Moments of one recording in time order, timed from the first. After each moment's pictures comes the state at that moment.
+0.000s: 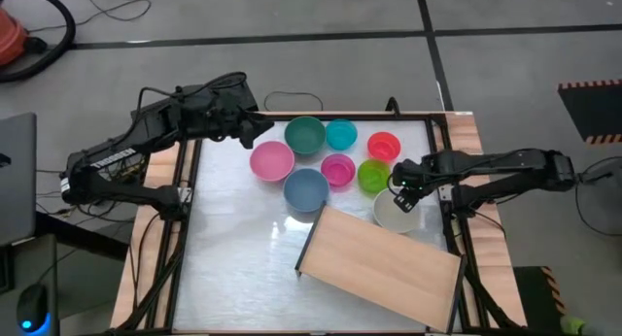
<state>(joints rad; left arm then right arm) 0.40 1.08 1.25 -0.45 0.02 -0.52 -0.11 1.06 0.74 -1.14 0.13 0.71</state>
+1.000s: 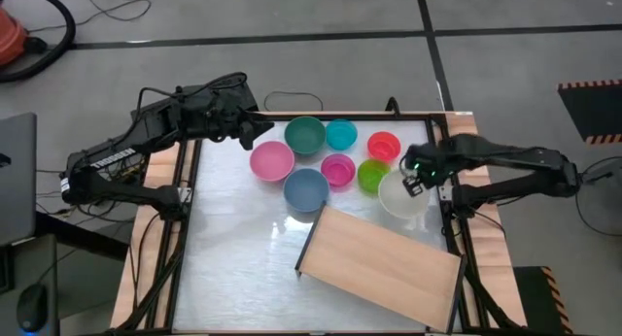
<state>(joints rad) 0.40 1.08 1.25 -0.46 0.01 -0.49 -0.20 0.99 0.99 -1.45 0.14 0.88</state>
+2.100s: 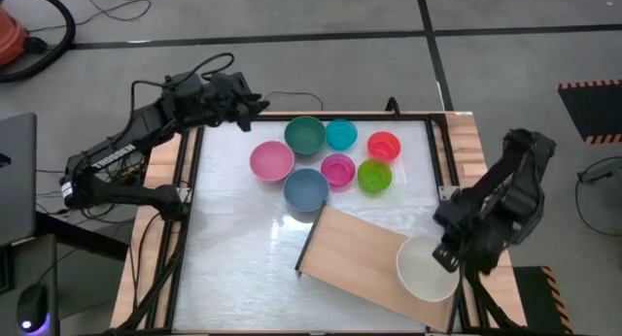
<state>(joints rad) 0.54 1.08 1.25 -0.35 0.02 -0.44 0.94 1.22 1.44 -1.52 0.13 1.74</state>
